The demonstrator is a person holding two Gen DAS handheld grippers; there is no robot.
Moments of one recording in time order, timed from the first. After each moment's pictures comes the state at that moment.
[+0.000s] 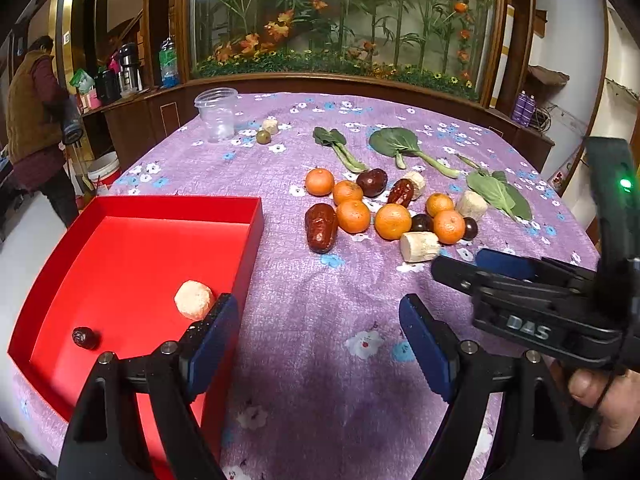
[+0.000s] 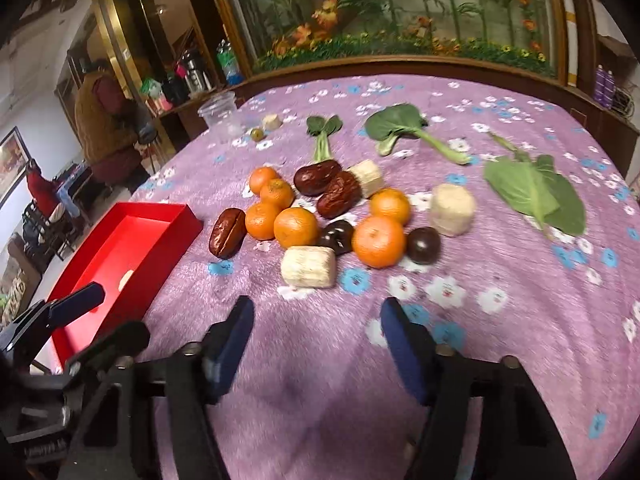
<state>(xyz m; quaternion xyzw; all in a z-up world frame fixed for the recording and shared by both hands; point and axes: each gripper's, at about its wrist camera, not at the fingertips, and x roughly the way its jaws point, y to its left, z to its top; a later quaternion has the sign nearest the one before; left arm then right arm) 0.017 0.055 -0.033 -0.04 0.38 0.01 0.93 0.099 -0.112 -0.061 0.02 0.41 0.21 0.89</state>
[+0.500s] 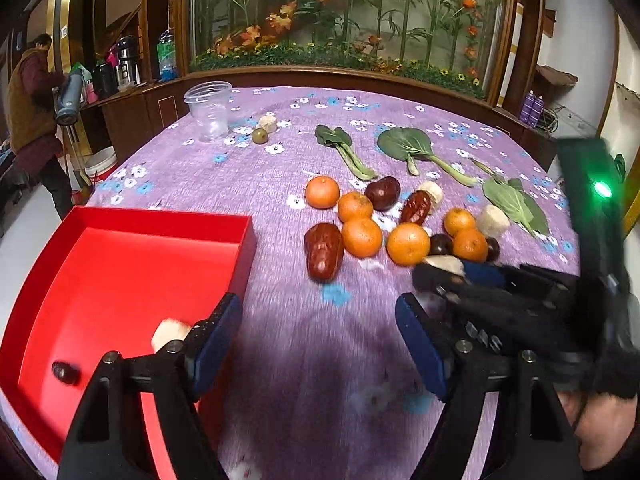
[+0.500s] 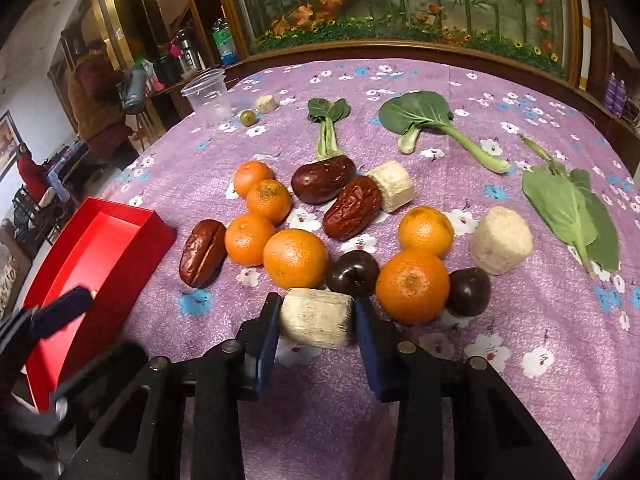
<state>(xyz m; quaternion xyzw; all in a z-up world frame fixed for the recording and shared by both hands) 0.063 0.056 -0.042 -0.04 0.39 0.01 0.92 0.143 -0.084 -0.078 -0.01 0.43 0.20 0.88</state>
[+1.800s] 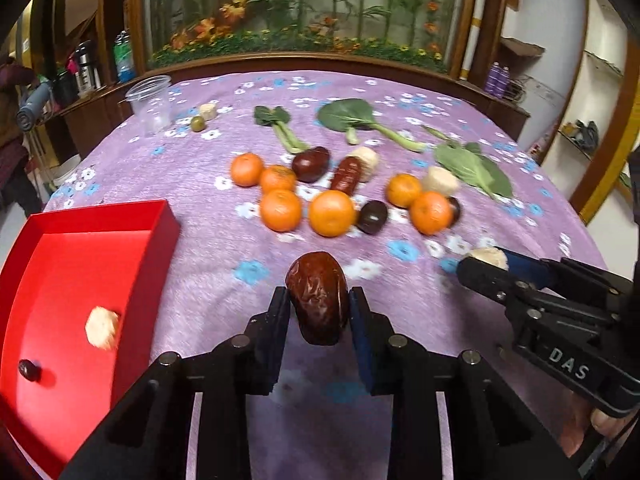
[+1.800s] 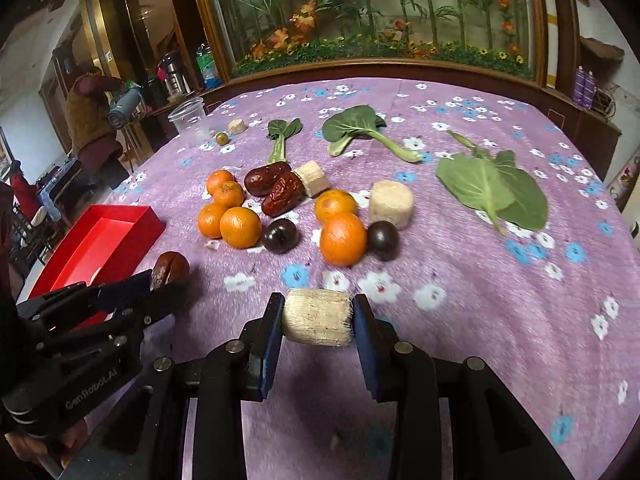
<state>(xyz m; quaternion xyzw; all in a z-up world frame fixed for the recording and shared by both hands) 0.055 0.007 -0.052 -0.02 0.41 -0.06 0.91 0.091 -0.152 -0.058 0.01 0.40 0.17 0.90</state>
